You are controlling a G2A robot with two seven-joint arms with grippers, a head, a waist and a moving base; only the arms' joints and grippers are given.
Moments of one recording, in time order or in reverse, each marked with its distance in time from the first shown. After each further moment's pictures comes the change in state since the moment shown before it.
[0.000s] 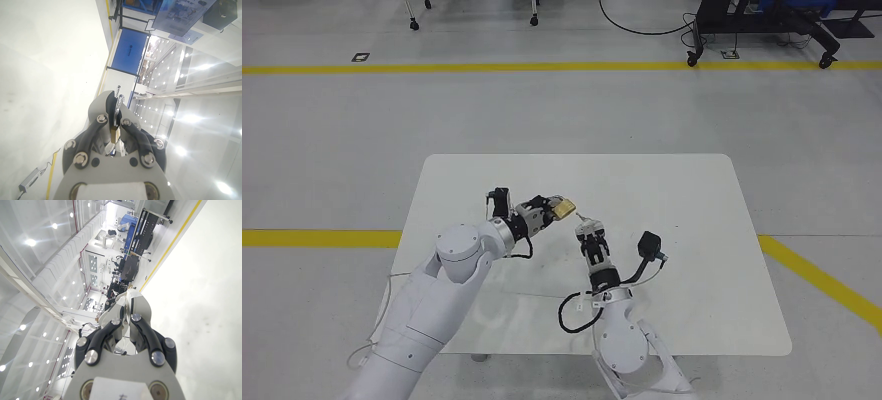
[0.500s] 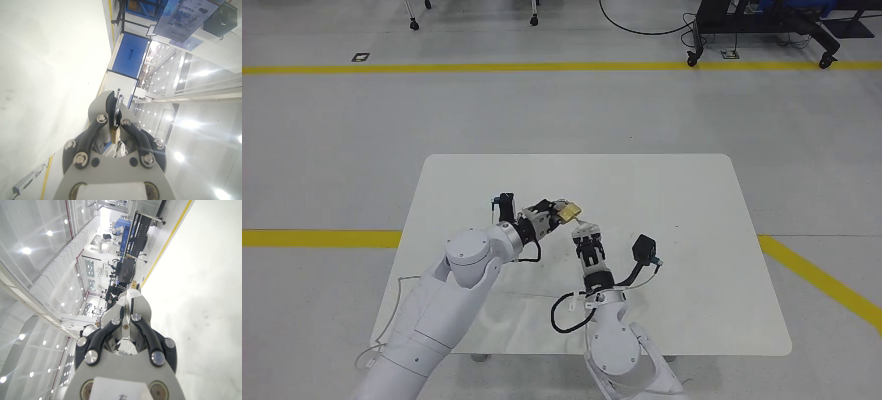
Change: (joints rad) left arm 0.009 -0.019 0.023 -0.003 -0.020 0.015 0.068; right arm 0.010 -0.023 -0.038 0.010 0.007 0.073 -0.047
